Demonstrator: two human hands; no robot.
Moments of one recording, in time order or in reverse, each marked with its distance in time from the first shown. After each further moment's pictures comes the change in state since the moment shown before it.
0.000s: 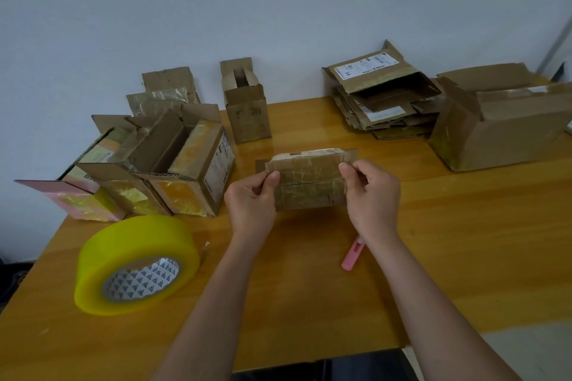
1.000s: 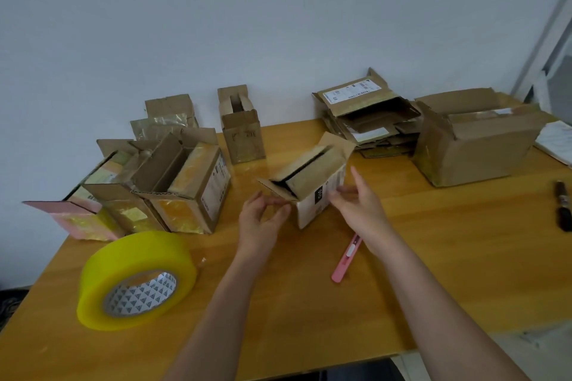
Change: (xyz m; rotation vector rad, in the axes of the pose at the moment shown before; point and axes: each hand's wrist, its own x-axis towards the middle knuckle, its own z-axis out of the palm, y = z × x) left_hand -0.009 -0.009 0.011 -0.122 -0.198 -0.157; right_hand 0.013 0.009 -0.016 0.301 -0.393 0.442
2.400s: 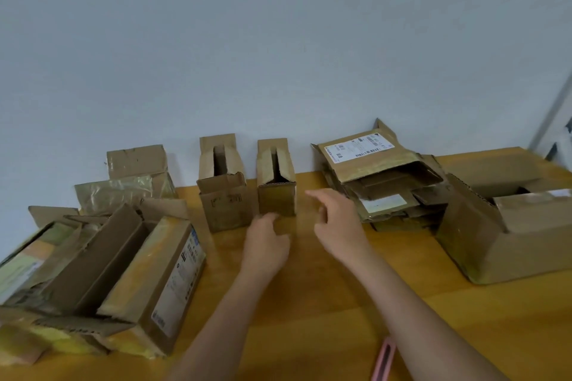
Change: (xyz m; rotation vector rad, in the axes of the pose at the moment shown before) left_hand 0.146 0.031 0.053 0.398 -0.135 0.036; right_hand 0.143 -0.043 0.025 -0.466 -0.006 -0.348
